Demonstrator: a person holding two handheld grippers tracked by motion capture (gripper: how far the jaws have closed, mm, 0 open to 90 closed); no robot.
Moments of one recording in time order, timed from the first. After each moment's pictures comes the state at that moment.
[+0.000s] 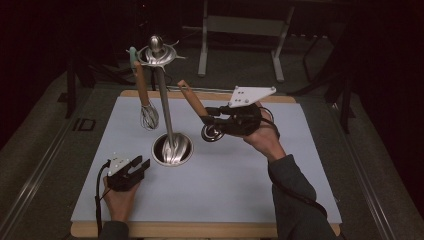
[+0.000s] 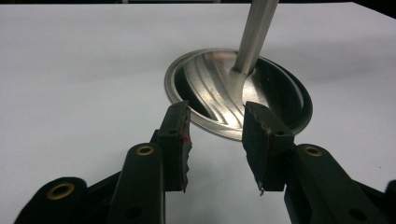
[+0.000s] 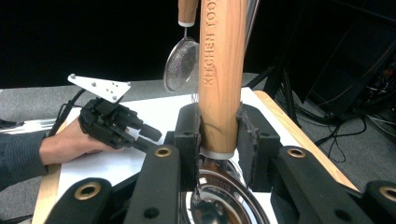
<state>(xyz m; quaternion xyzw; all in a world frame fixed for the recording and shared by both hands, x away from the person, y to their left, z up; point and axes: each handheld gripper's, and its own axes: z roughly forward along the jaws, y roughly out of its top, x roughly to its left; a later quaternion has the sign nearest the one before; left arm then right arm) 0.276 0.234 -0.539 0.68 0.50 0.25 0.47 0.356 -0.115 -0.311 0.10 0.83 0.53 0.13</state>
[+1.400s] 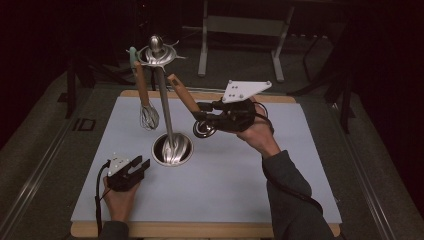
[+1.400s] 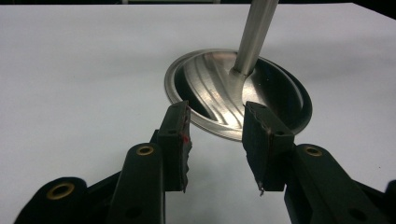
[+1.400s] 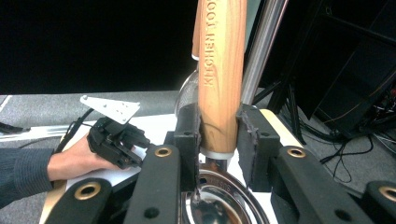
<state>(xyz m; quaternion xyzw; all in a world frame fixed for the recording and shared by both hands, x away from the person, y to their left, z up) 0.276 0.233 -0.539 0.68 0.50 0.26 0.47 0.353 -0.099 -0.294 0.07 0.82 0.55 0.13</state>
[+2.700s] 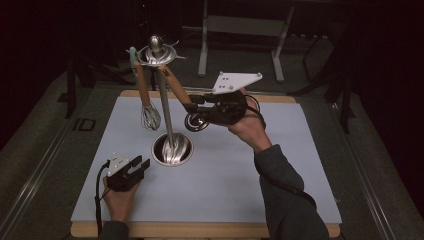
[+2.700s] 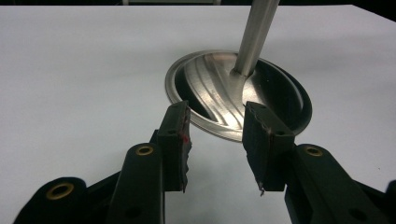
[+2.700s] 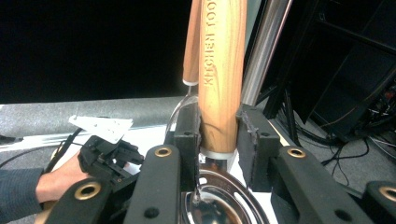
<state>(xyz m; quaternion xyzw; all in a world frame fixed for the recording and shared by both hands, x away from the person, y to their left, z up) 0.275 0.234 -0.539 0.68 0.50 0.26 0.47 0.359 -0.078 -0.283 0.08 0.82 0.55 0.14</state>
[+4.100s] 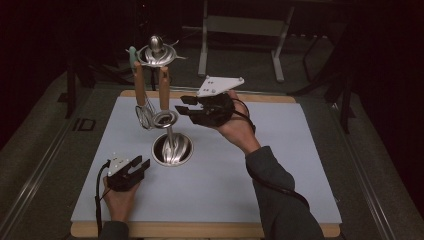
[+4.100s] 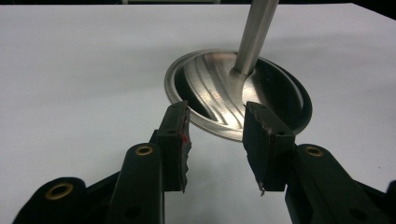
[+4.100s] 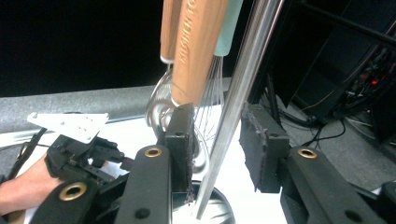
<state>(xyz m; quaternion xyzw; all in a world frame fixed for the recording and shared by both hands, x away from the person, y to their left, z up) 0.276 0.234 -0.539 0.68 0.50 0.26 0.47 0.363 -0.053 -0.299 0.12 0.83 0.53 0.17</state>
